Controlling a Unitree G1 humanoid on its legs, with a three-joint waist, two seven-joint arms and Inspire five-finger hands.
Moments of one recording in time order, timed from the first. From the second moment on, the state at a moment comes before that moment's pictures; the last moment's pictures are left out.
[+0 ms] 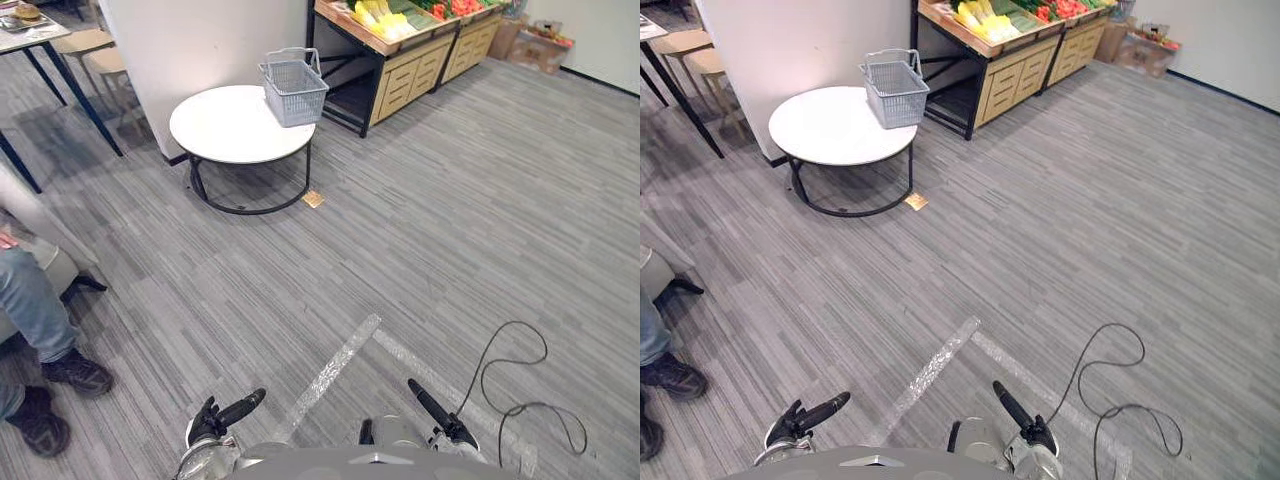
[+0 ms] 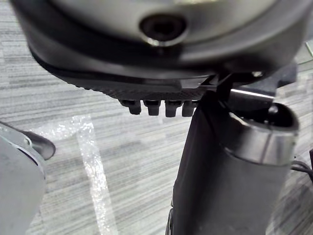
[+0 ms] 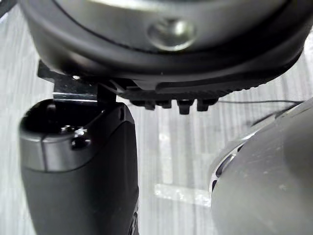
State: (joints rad) left arm 0.09 0.06 0.21 1.11 -0.34 -0.15 0.09; right arm 0.05 -0.01 -0.37 1.11 0.37 -0.10 -0.05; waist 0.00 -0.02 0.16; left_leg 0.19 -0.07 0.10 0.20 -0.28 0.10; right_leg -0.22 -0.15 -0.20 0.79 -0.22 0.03
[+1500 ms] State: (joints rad) left arm 0.05 0.07 0.31 1.09 -0.31 -0.15 0.06; right arm 0.03 0.02 -0.36 1.13 0.36 -0.09 -0.05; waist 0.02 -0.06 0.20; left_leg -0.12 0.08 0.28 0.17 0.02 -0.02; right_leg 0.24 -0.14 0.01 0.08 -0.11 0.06
